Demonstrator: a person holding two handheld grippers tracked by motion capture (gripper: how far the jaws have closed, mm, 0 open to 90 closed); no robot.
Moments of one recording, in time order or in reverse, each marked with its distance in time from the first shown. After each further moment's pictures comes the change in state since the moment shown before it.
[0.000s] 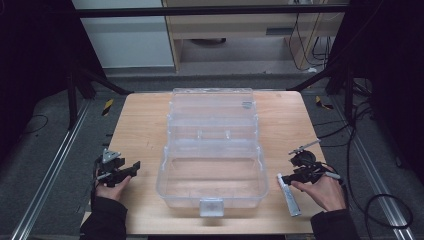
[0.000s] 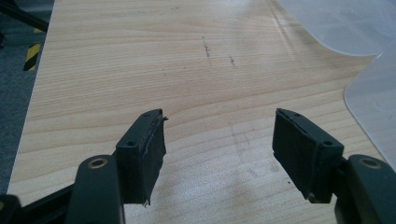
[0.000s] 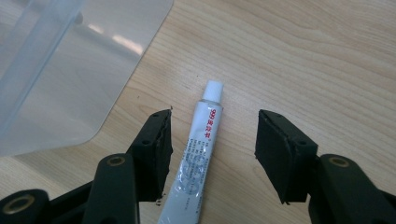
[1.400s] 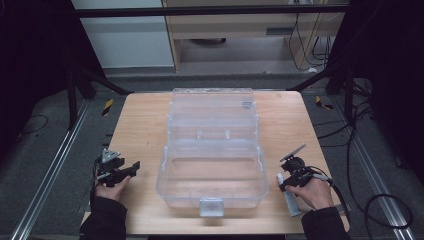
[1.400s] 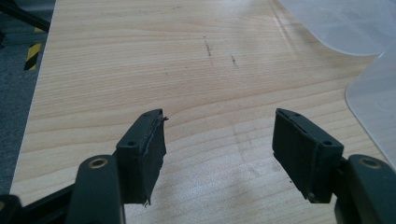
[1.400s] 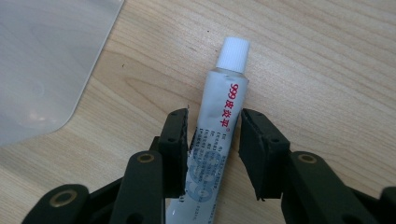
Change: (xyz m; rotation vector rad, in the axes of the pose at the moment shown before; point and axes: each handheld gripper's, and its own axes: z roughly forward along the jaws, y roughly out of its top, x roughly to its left) left arm 0.001 0.000 0.000 0.003 0.001 -0.001; right arm 0.001 -0.002 0.046 0.179 0.024 0.011
